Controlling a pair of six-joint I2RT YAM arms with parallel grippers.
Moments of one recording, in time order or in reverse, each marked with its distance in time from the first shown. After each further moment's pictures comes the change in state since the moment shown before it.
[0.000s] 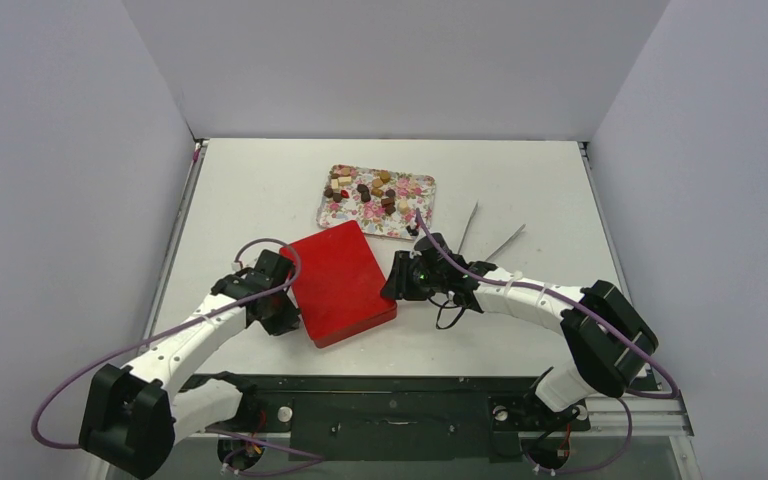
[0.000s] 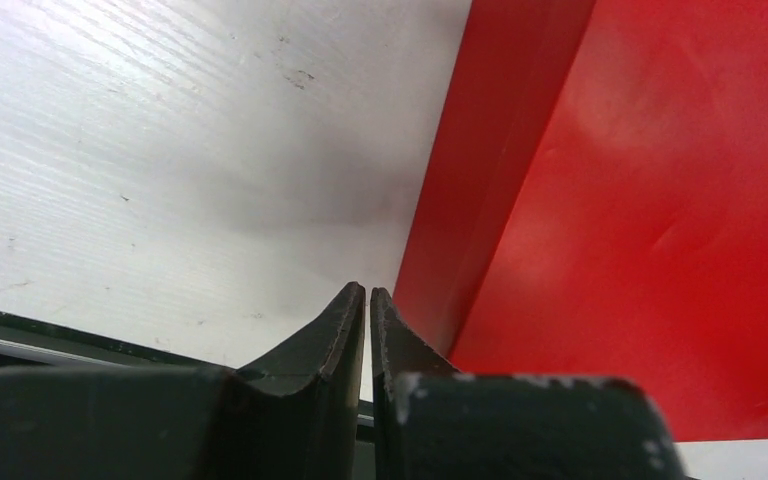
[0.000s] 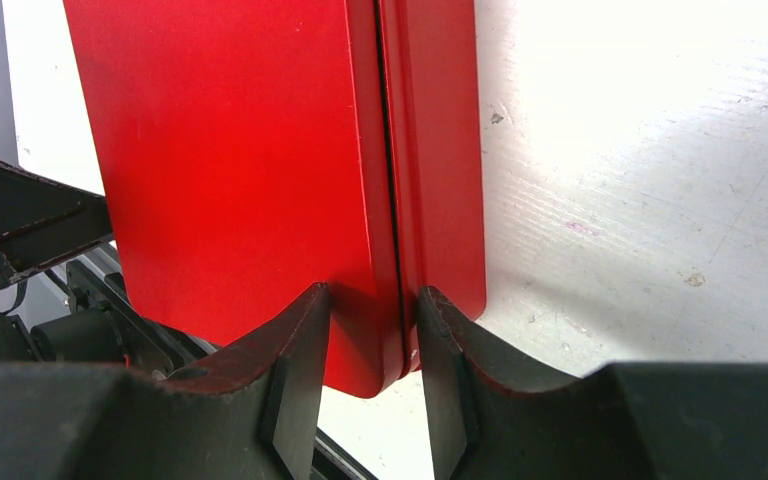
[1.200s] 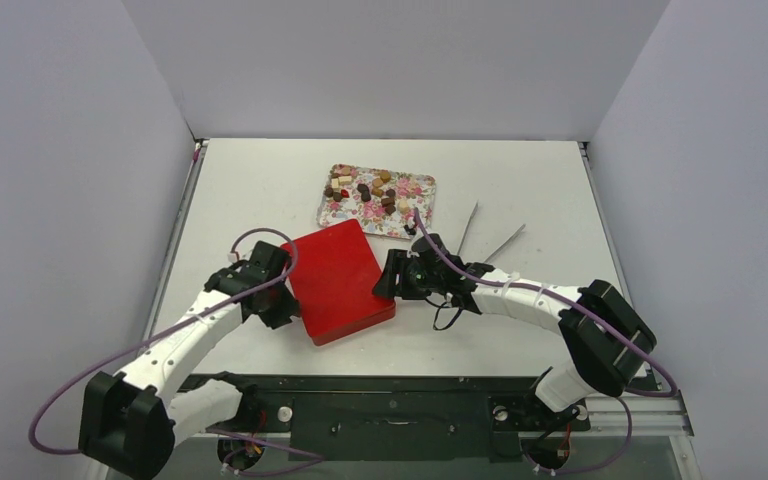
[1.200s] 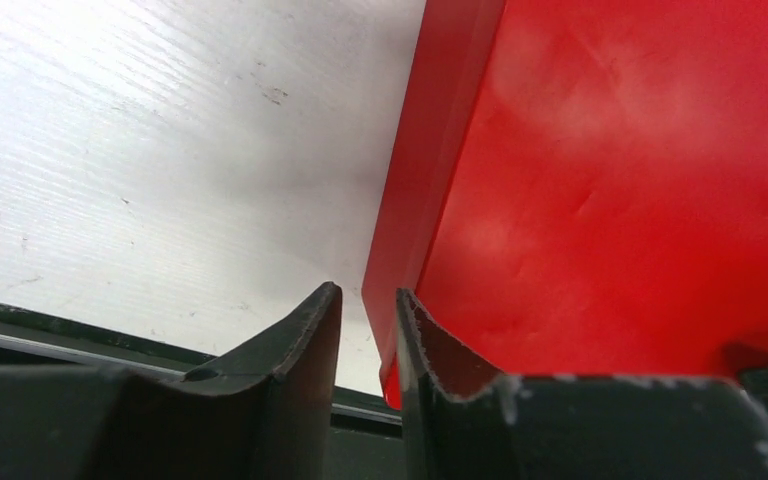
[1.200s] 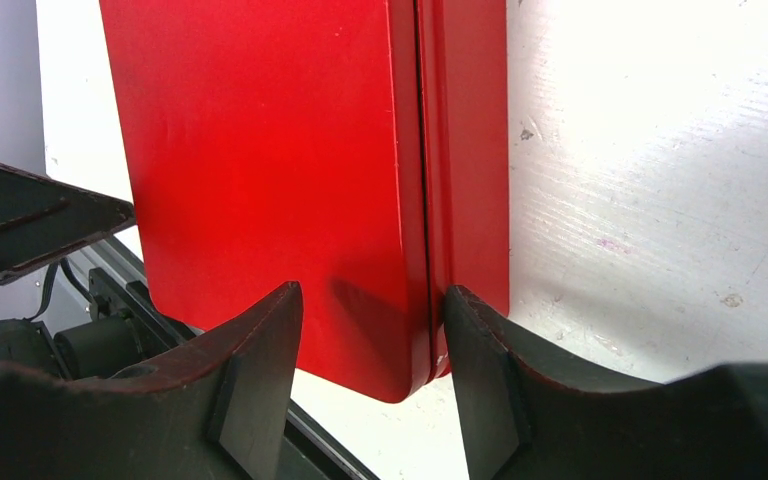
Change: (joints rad) left arm -0.001 0.023 0.089 -0.041 -0.002 0.020; right arm 0.019 0.009 0.000 0.048 0.007 0.031
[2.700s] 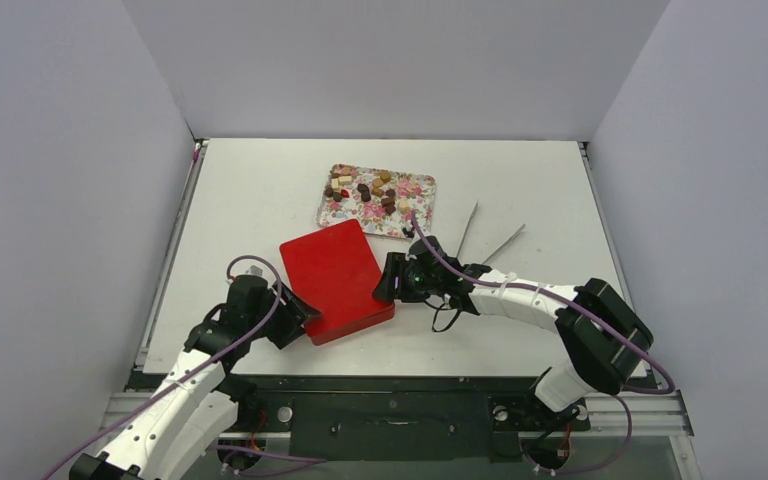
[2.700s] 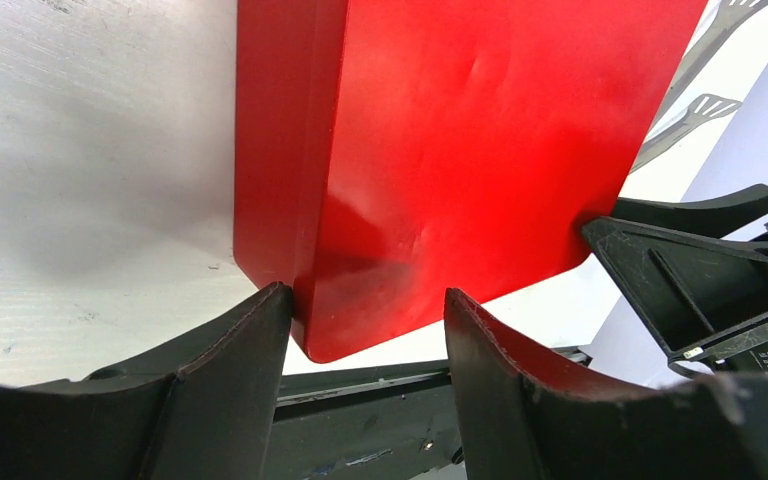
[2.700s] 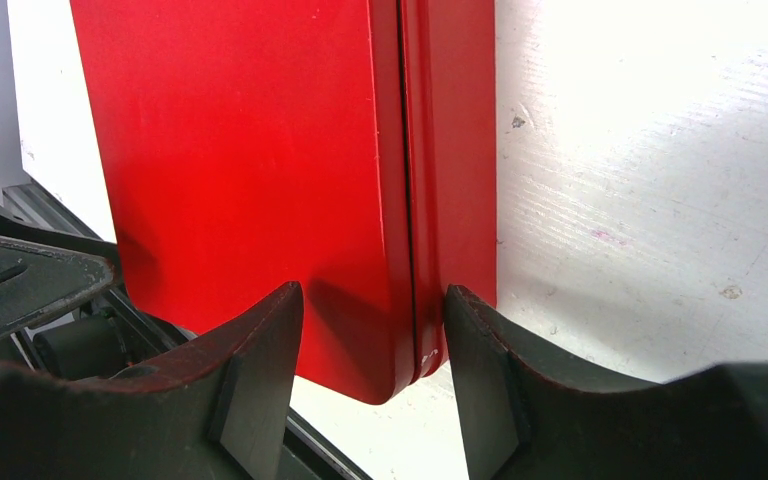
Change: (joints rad) left arm 0.049 -0.430 -0.323 0.283 0.281 -0.119; right arm 0.013 0.013 0.000 -0.011 0.015 -0.001
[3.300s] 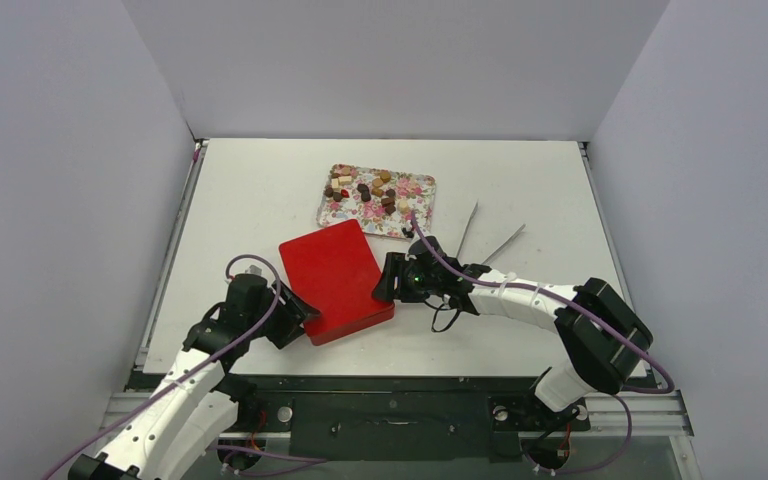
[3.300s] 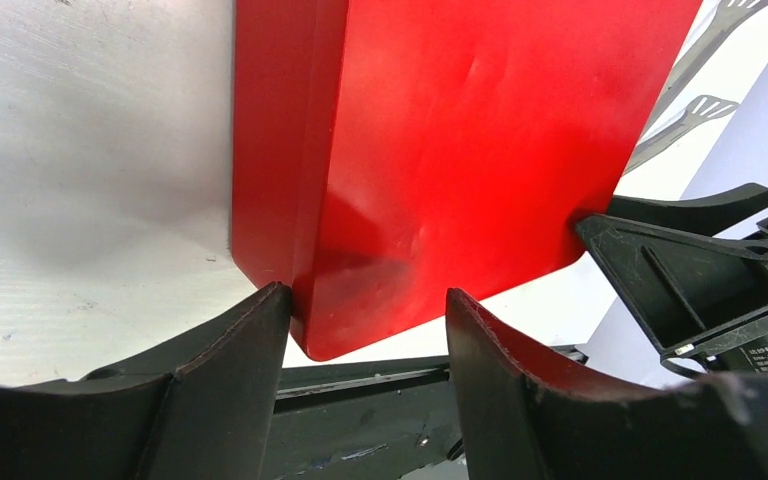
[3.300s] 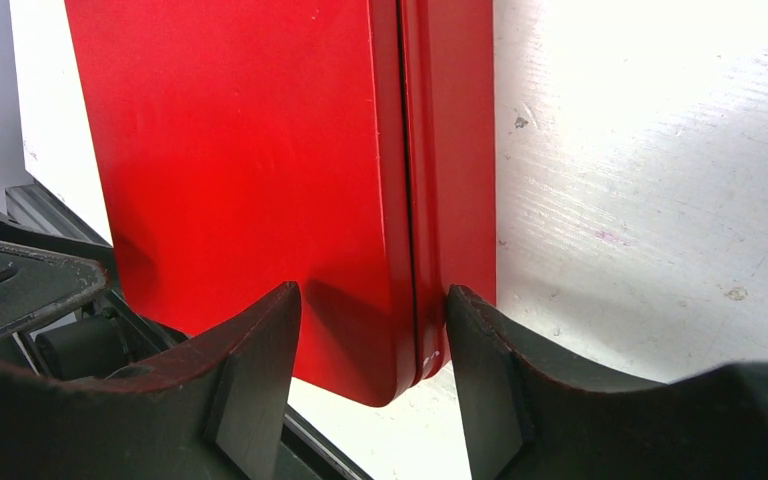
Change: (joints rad) left arm 0.002 0.000 0.020 -0.029 0.001 -0.004; right arm 0.001 0.003 0.000 0.003 0.000 0.003
